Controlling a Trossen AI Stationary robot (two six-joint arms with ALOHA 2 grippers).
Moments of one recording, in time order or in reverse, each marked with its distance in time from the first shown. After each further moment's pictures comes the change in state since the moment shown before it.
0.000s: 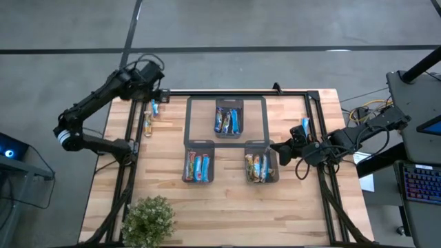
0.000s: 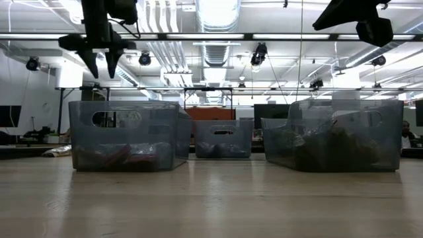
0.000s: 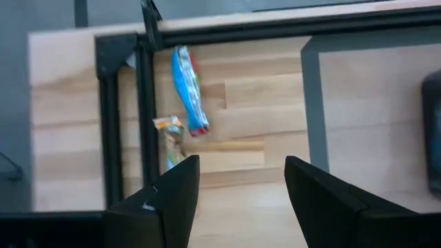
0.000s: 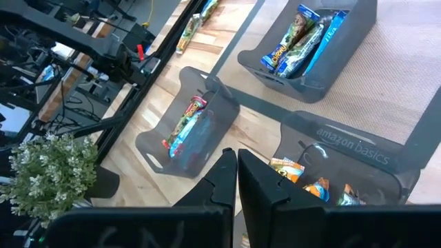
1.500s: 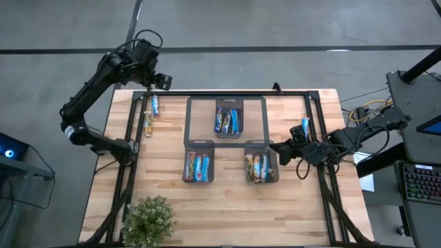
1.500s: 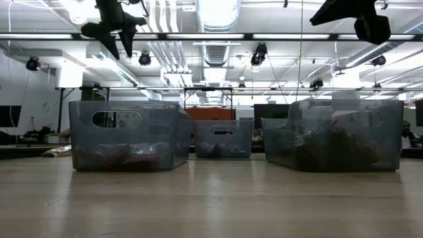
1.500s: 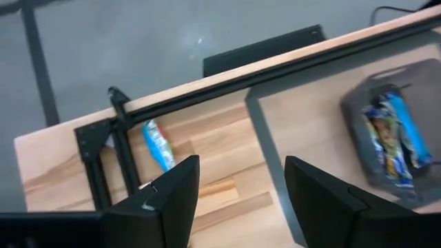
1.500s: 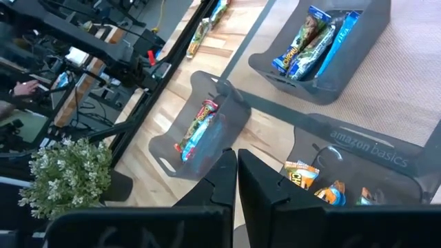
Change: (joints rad) left arm 0.061 0.112 0.334 -0.026 0.108 0.307; right arm 0.000 0.000 0.000 0.045 0.001 0.001
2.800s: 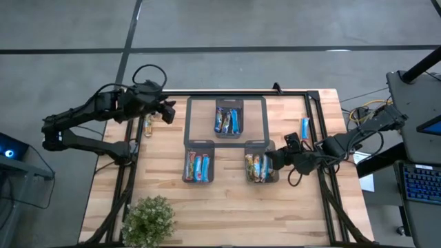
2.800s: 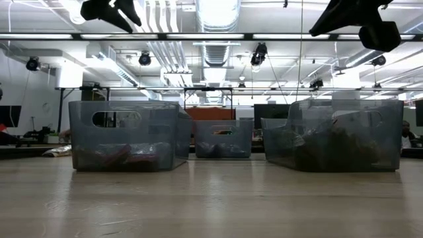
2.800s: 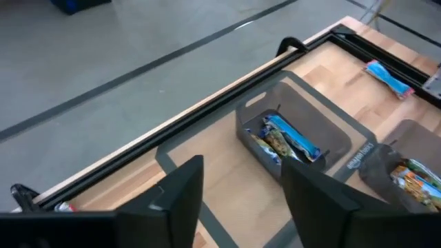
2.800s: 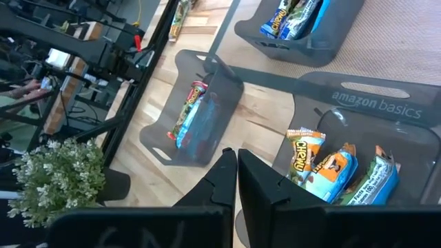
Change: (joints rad) left arm -0.588 -0.343 -0.363 0.383 -0.289 -0.076; right arm 0.046 0.119 0.000 0.005 0.003 0.204
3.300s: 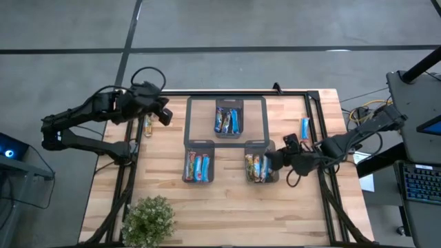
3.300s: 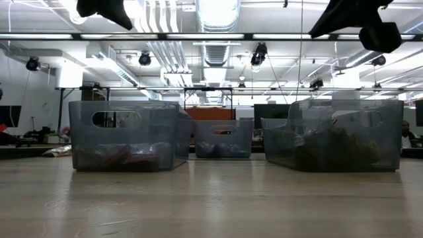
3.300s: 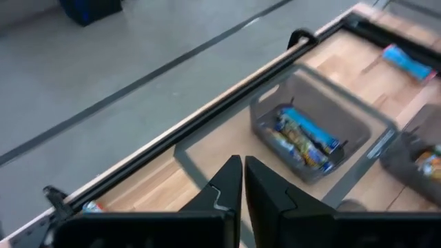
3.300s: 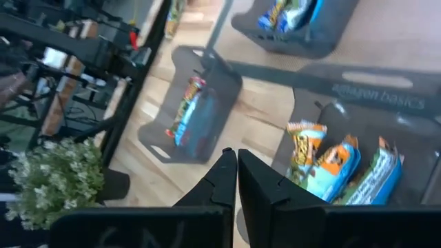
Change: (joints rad) left arm -0.030 -0.018 0.000 -0.054 -0.059 0.040; right arm 0.000 0.021 0.000 0.007 -0.005 0.030
